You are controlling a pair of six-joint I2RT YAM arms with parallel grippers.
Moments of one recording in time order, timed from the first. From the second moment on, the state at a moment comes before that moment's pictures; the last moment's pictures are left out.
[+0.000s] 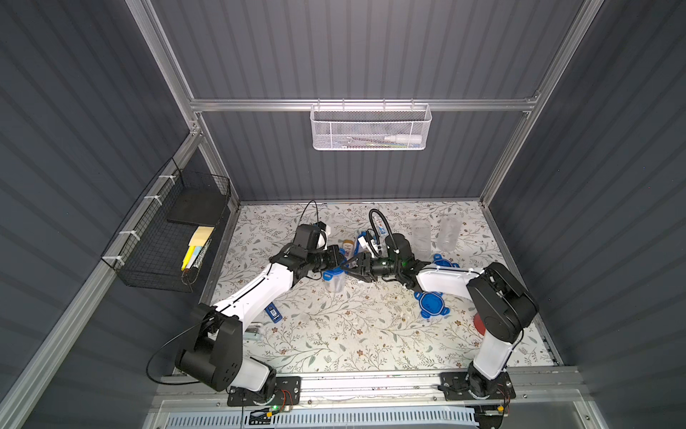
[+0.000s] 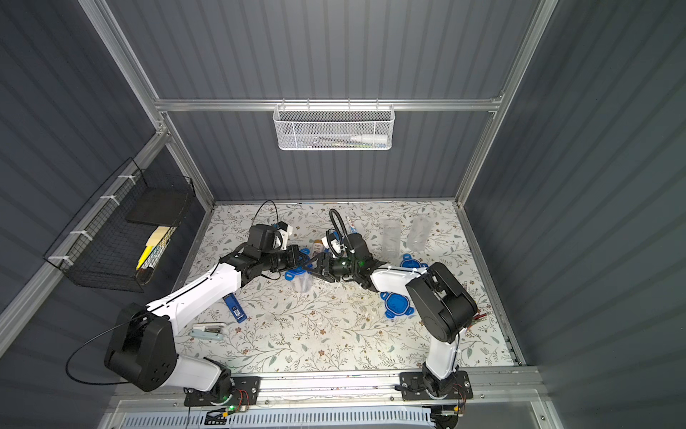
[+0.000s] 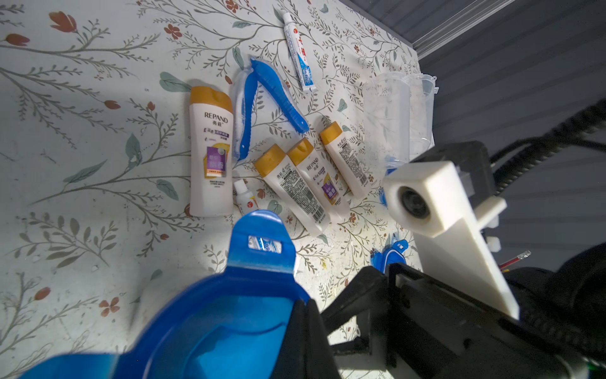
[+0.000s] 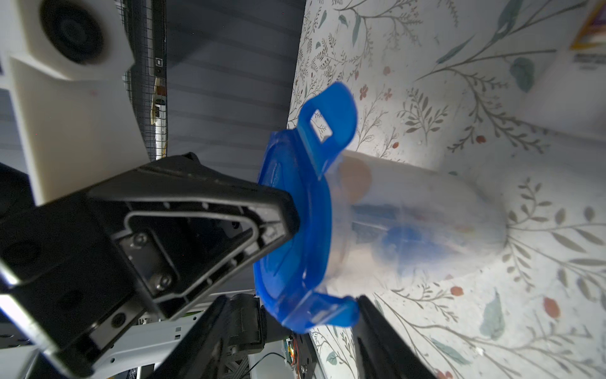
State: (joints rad) left arm -0.45 1.46 1.00 -0.28 0.36 -0.58; right arm 0.64 1.77 0.97 0.41 -0.79 1.02
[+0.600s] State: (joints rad) left arm -0.45 1.45 0.98 -0.27 0.37 -0.59; right arm 0.63 1.61 0.97 0.39 -0.78 0.94
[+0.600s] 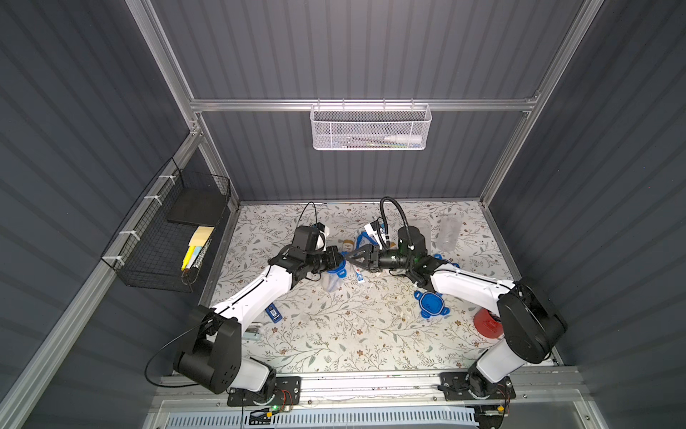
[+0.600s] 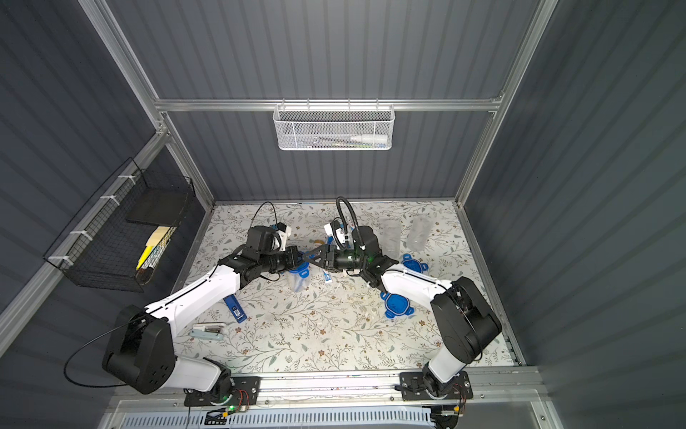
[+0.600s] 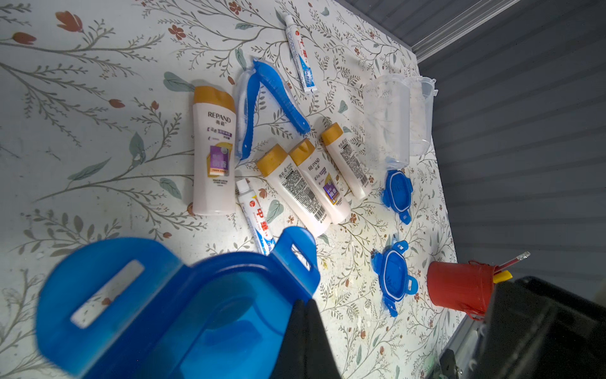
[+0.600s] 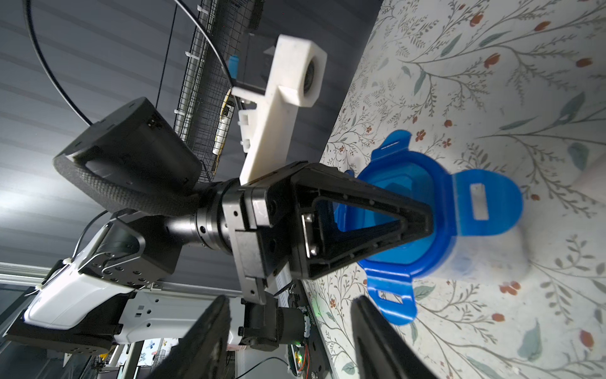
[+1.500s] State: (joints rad) left arm -0.45 1.41 1.22 -0.68 0.32 -0.58; right arm 0.63 1.67 1.11 0.14 -0.70 0.81
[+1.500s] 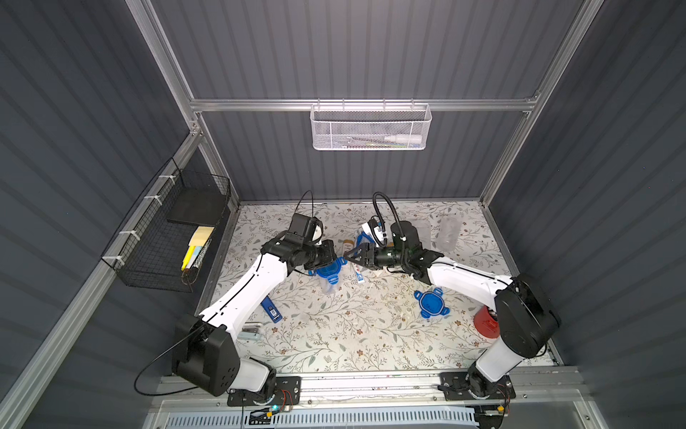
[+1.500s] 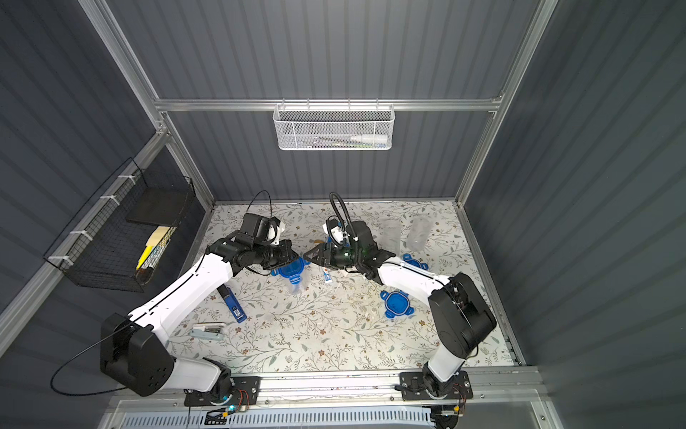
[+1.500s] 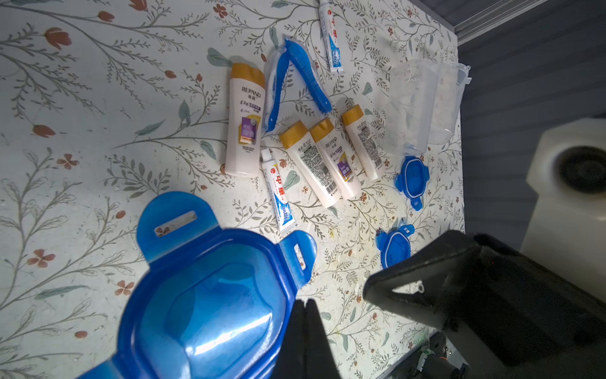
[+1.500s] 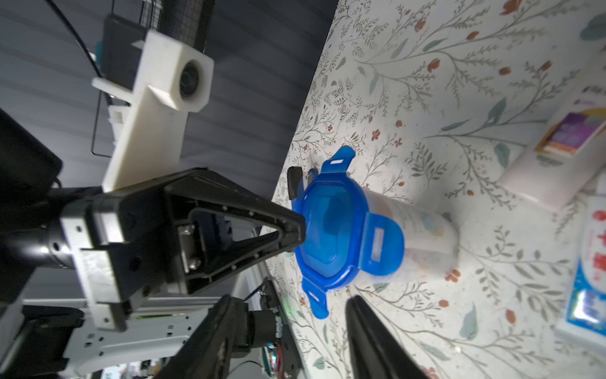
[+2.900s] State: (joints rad) left arm -0.35 1.30 1.15 -0.75 0.31 -0.54; right arm 0.61 1.90 1.29 0.00 -0.75 0.75
